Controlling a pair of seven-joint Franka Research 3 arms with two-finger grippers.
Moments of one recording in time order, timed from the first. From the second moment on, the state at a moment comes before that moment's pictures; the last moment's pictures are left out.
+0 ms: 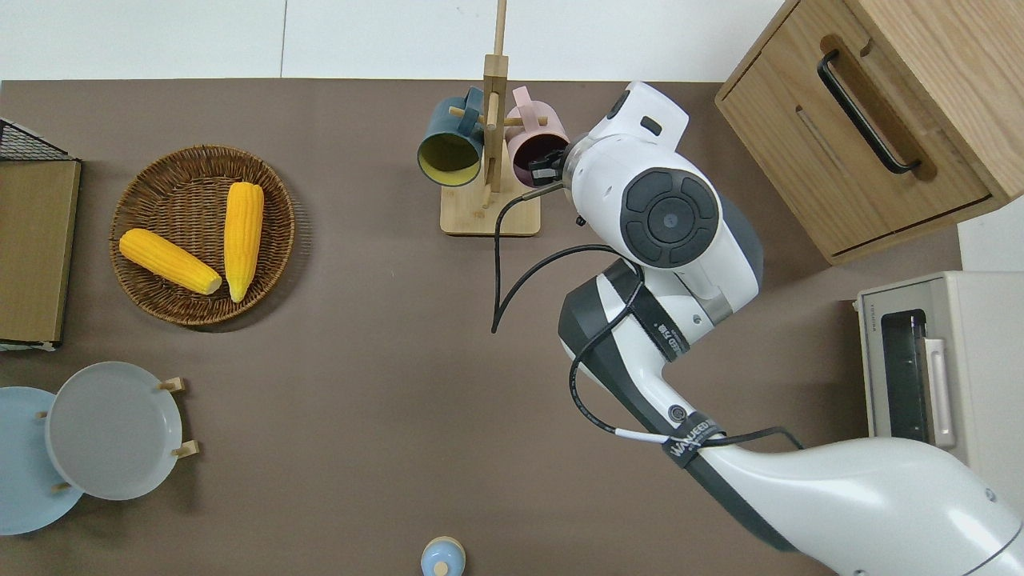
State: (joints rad) left arm 0.47 0.37 0.10 -1.54 -0.65 2.40 0.94; right arm 0.11 0.52 0.37 -1.43 -0.48 2.40 0.45
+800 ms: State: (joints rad) left arm 0.47 0.37 0.10 -1.38 -0.48 2.23 0.67; right arm 0.06 0.41 0.37 -1.42 -0.43 2.14 0.39
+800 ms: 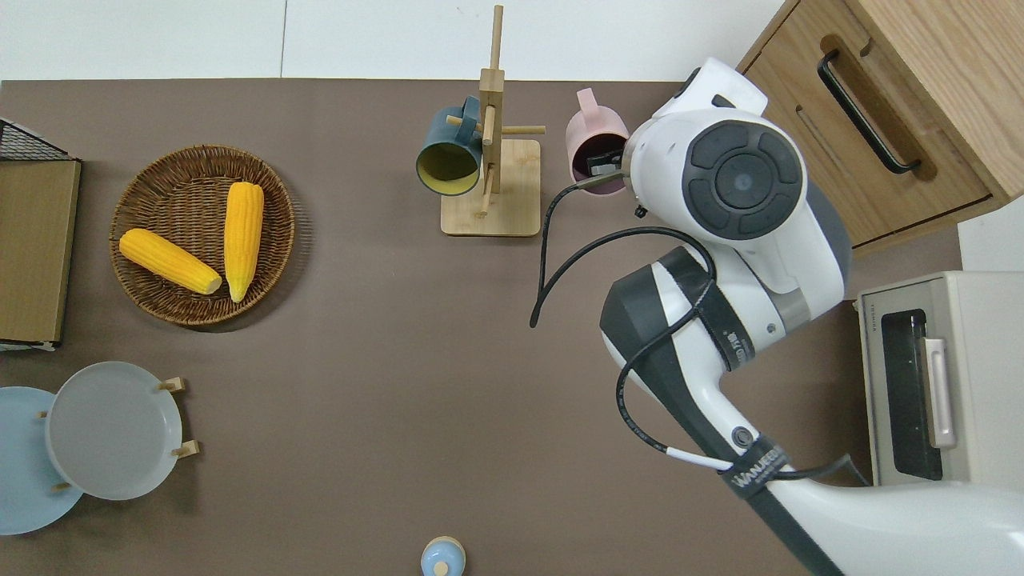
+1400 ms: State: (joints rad) left arm 0.39 0.23 0.08 -1.35 -0.28 2.07 0.41; right arm 0.01 0.37 0.37 -1.41 -0.24 1.79 0.33
